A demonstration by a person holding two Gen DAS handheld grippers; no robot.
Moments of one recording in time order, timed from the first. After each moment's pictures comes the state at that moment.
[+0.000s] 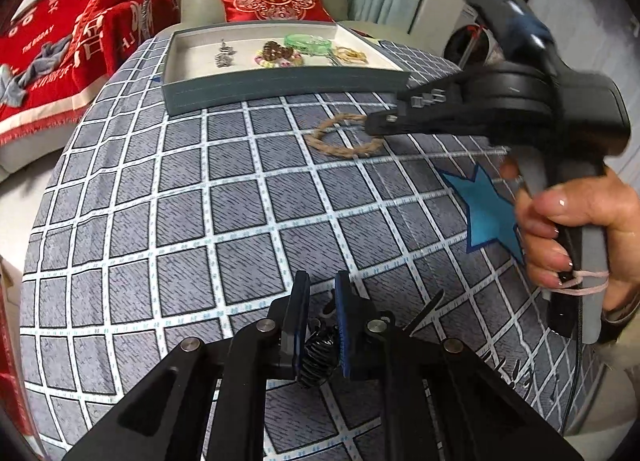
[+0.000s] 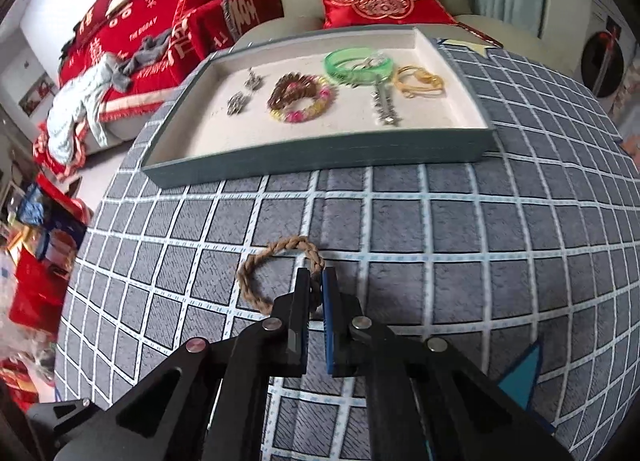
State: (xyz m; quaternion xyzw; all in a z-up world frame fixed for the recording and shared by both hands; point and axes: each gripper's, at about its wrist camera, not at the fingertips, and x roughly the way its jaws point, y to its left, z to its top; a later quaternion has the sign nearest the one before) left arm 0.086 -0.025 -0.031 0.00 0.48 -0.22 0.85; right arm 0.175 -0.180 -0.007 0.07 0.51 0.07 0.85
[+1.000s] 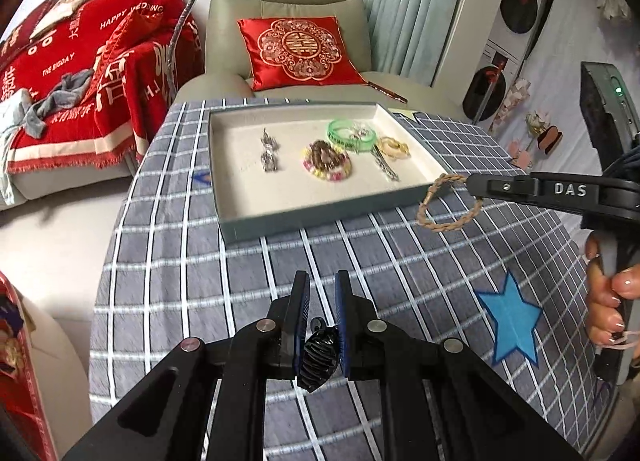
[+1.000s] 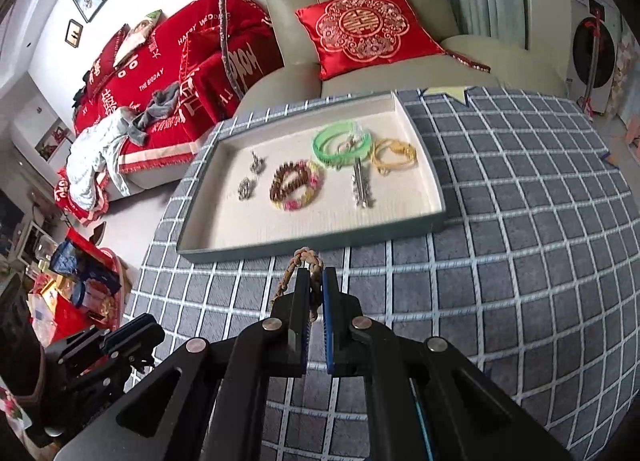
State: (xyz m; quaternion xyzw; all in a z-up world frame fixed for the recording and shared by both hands) left arm 0.173 -0.001 0.025 0.00 0.42 -0.19 0.89; right arm 0.189 -0.221 0.057 0.13 0.46 0.08 0.87
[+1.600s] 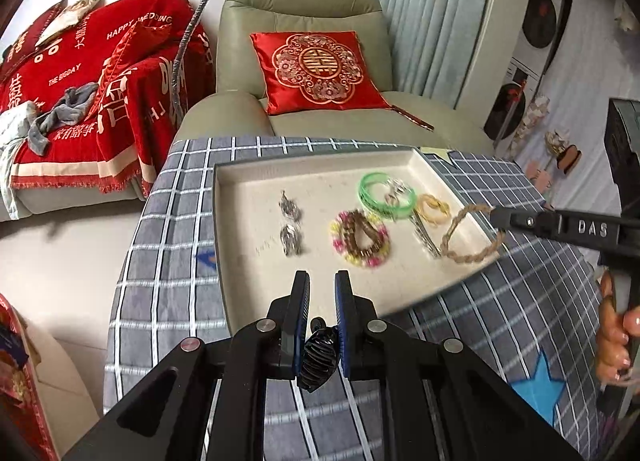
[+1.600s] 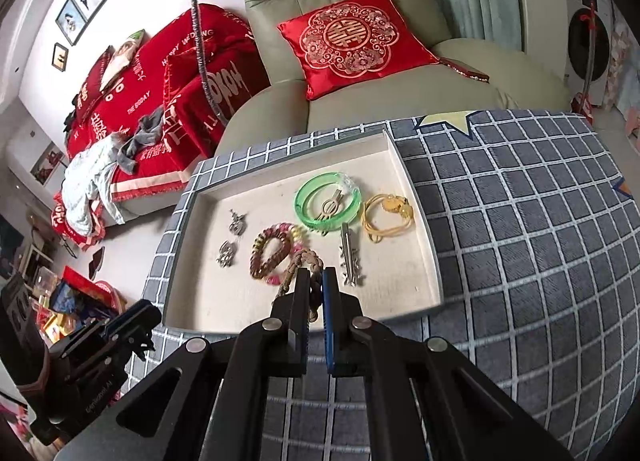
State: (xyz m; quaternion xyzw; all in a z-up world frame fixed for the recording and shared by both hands) left arm 0.264 -0.012 0.032 -0.01 0.40 -0.16 0.90; right arm 0.264 -0.239 0.059 0.16 0.45 0.07 0.88
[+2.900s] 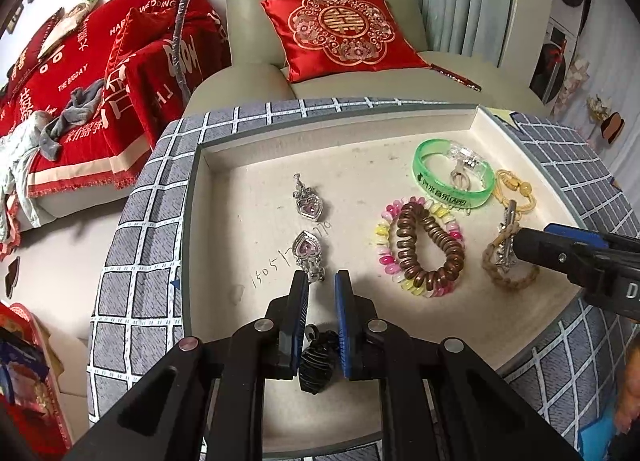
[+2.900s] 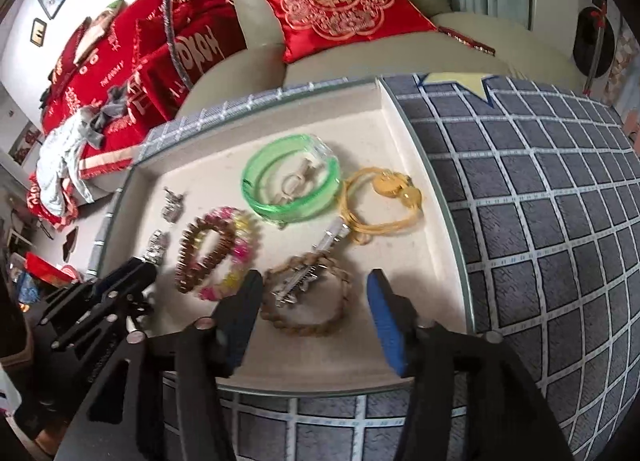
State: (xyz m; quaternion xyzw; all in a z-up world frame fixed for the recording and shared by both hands) left arm 0.327 -0.046 -0.024 0.06 0.45 -0.10 0.89; right arm 0.313 -0.233 -0.006 0.13 0.49 0.05 0.86
